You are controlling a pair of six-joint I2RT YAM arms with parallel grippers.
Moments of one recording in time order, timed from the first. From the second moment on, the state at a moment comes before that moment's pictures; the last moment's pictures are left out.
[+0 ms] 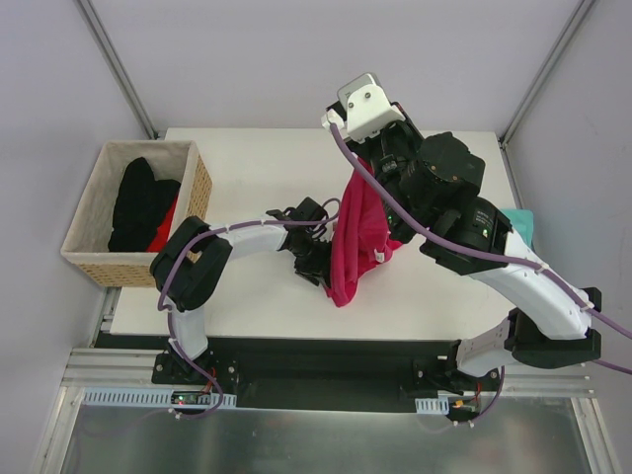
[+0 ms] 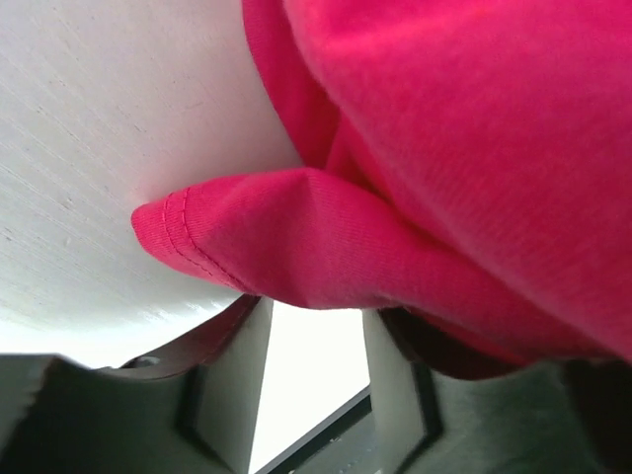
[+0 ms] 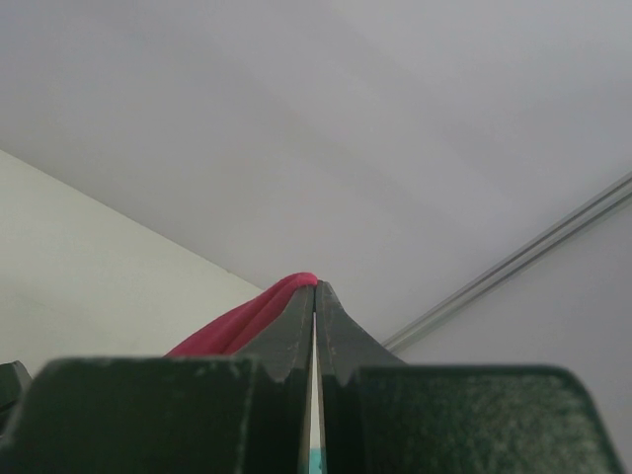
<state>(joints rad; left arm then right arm) -0.71 1.87 1.15 -0.51 0.44 -0.39 1.24 1.45 2.06 -0.37 1.04 -0.81</state>
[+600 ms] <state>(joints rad) -0.71 1.90 1.18 -0.50 0.46 -0.40 1.24 1.45 2.06 -0.38 1.04 -0.81</state>
